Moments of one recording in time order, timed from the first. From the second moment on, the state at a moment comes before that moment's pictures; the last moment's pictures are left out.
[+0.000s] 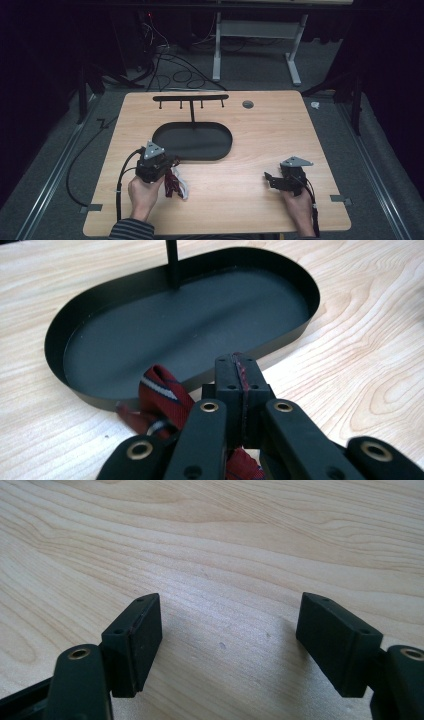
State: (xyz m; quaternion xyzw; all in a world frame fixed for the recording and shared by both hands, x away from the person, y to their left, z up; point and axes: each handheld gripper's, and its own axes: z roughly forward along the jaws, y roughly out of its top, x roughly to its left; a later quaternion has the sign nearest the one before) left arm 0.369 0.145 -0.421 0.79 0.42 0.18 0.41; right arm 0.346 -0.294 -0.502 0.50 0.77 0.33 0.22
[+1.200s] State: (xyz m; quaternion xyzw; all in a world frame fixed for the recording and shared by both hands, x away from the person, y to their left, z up) left arm 0.391 0.146 -0.378 0.77 0.42 0.19 0.44; right arm 0.345 -0.294 -0.502 0.50 0.77 0.33 0.21
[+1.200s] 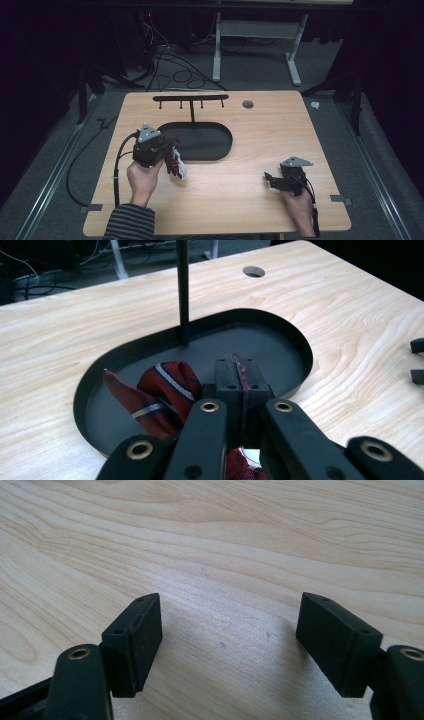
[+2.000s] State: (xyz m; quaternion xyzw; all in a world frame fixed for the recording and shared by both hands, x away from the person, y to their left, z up) left arm 0.419 0.138 -0.353 0.76 0.42 0.21 0.44; right arm 0.346 -0.295 -0.502 0.50 0.77 0.33 0.21
